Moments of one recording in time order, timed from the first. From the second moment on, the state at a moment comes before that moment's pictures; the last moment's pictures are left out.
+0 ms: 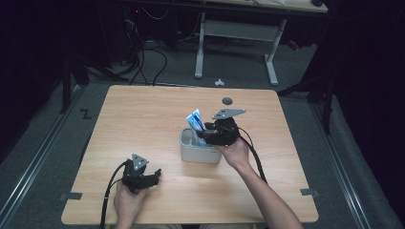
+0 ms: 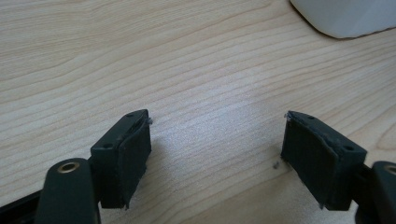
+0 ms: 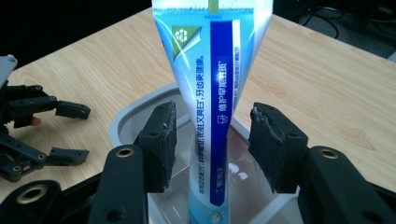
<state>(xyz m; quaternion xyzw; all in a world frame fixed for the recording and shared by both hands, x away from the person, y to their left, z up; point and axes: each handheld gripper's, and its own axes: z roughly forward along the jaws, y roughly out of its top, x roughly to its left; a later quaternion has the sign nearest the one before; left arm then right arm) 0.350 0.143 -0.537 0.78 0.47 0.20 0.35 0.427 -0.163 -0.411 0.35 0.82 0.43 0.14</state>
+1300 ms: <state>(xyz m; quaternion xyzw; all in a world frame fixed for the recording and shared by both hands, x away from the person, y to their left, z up) 0.350 0.143 -0.537 0.78 0.47 0.20 0.35 0.407 -0.200 -0.393 0.36 0.79 0.47 0.15</state>
